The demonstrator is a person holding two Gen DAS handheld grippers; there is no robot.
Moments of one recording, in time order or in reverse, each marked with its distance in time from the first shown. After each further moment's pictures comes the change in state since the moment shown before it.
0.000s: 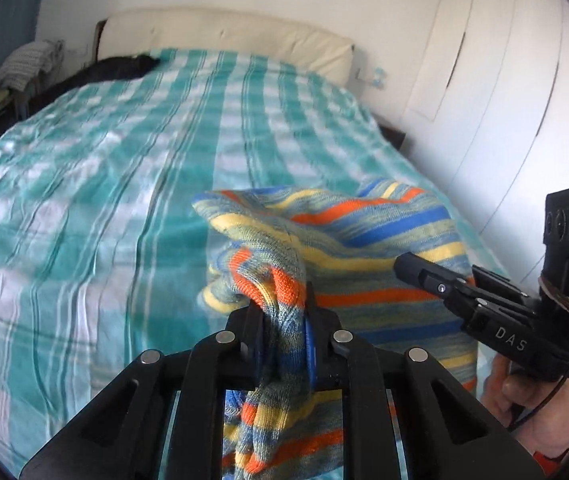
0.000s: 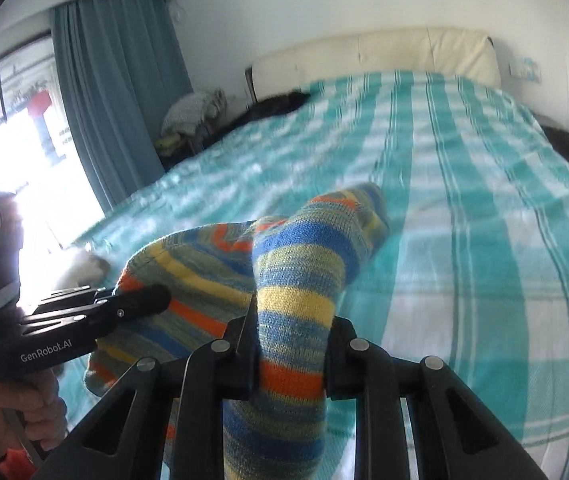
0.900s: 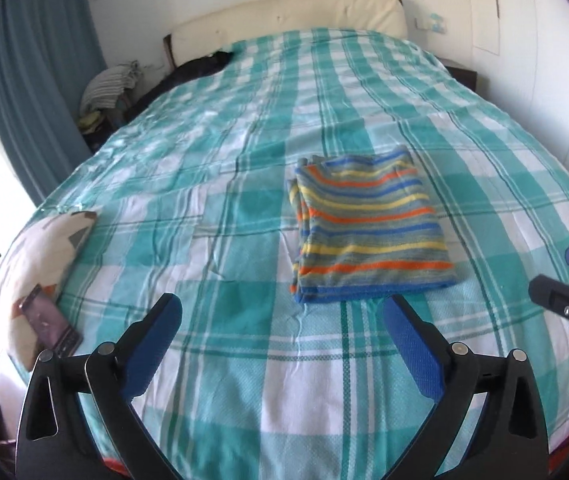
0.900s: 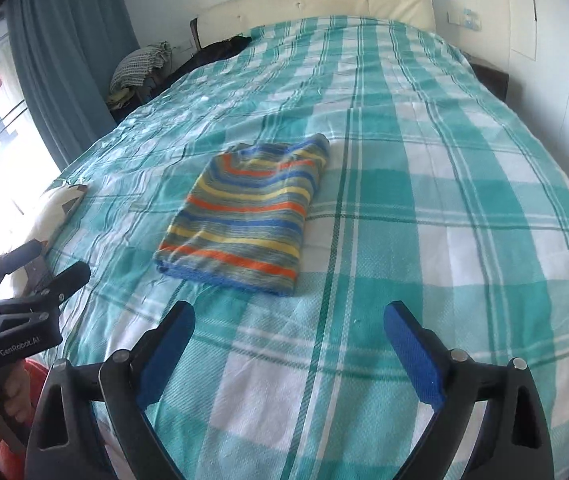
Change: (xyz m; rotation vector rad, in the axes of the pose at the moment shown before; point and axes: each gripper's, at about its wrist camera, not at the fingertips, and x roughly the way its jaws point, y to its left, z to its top) left arm -0.101 -0.090 -0.138 0.116 0.084 0.506; right arm -0.152 -0.009 -0.129 0.069 0.246 -0.207
